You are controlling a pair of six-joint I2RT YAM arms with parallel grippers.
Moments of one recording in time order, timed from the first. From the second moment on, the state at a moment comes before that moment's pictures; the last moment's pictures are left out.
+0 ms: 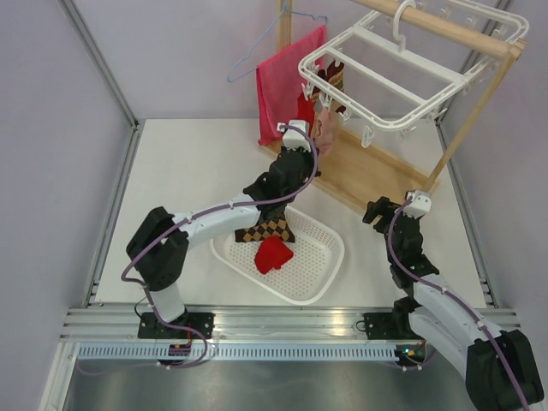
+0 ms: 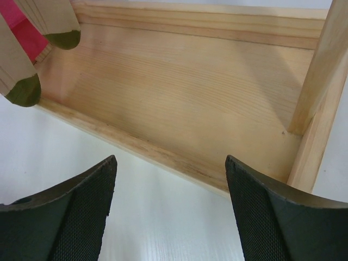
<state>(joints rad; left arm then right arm) -0.88 1.78 1.32 0.39 -0.45 -0.36 0.29 0.82 0.21 0.38 0.40 0.41</state>
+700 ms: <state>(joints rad) -1.10 1.51 1.18 0.27 -0.58 -0.27 0.29 0.71 0.28 0.41 0.07 0.48</state>
